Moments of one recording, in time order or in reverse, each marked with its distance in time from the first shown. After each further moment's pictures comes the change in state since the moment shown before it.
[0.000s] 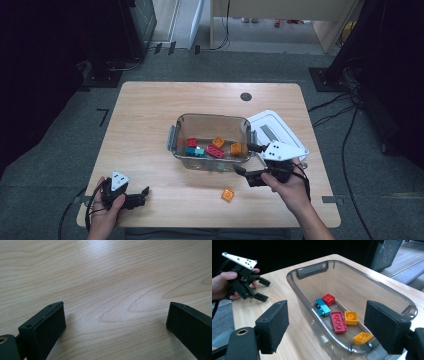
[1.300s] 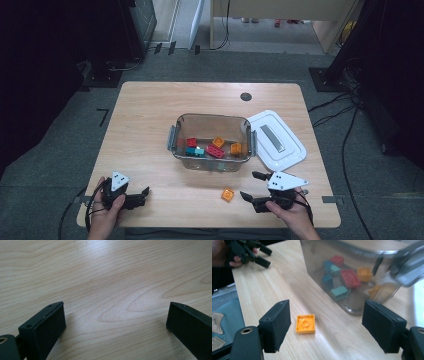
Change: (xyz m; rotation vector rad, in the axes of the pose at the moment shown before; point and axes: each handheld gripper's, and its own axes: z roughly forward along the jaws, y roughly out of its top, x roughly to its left) left arm 0.000 0.000 0.000 0.000 -0.004 0.006; right arm 0.014 -0.092 0.000 0.081 0.010 0.041
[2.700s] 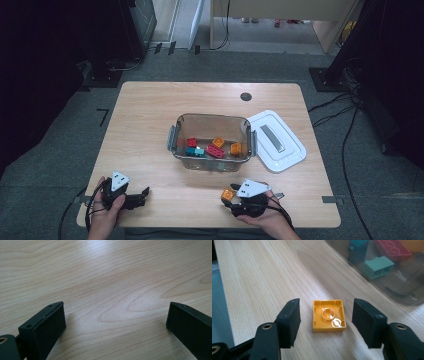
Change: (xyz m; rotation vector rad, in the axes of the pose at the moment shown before) left arm 0.000 0.000 0.000 0.000 -0.003 0.002; right arm 0.031 -0.022 0.066 0.172 -0.010 -0.060
